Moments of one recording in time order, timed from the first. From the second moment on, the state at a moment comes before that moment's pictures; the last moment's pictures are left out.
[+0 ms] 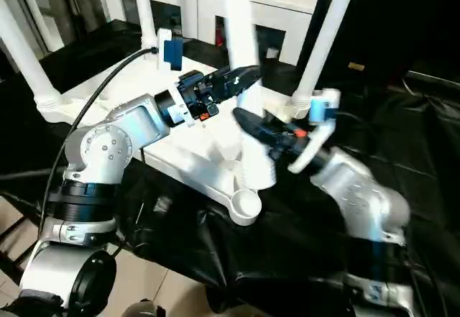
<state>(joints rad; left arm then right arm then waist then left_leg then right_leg) -0.80 -0.03 0.12 0.20 -0.61 0.74 -0.55 -0.48 -0.25 -0.17 0.06 0.66 0.68 0.87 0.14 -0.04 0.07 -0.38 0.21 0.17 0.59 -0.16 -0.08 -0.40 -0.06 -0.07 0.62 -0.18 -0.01</state>
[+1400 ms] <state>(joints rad) -0.83 0.14 -0.04 0.21 -0.55 0.74 -0.72 -0.60 -0.41 0.12 0.14 0.50 0.77 0.97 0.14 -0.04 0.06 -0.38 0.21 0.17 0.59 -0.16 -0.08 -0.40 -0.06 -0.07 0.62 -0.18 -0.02</state>
